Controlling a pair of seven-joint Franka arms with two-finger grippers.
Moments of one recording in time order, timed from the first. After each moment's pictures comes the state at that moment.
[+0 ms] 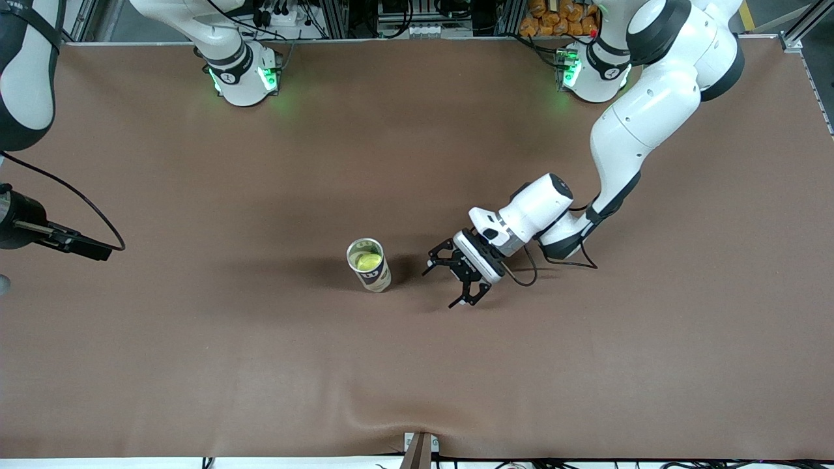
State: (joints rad) left arm -0.02 0.98 -0.58 -1.75 0.59 3.52 -0.07; right arm 0.16 0.36 -0.22 -1.19 0.03 1.51 0.29
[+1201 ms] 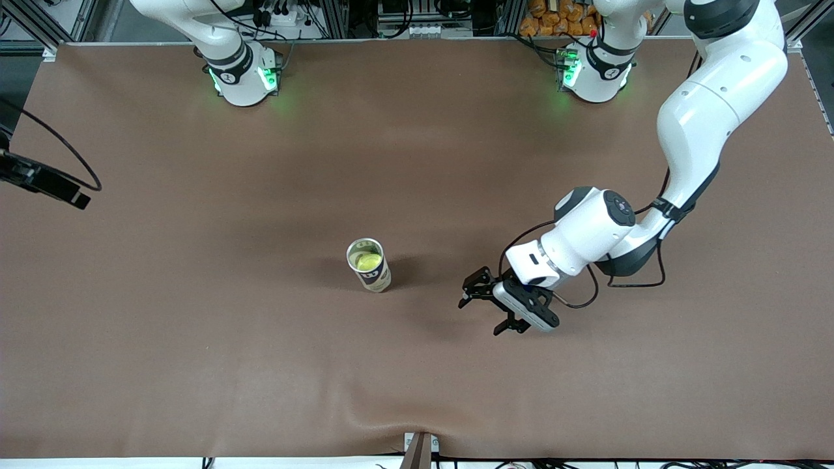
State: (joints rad) left arm 0.29 0.94 -0.94 -1.58 0.58 2.81 -0.20; right arm 0.15 0.09 -0.21 -1.41 0.07 1.52 0.29
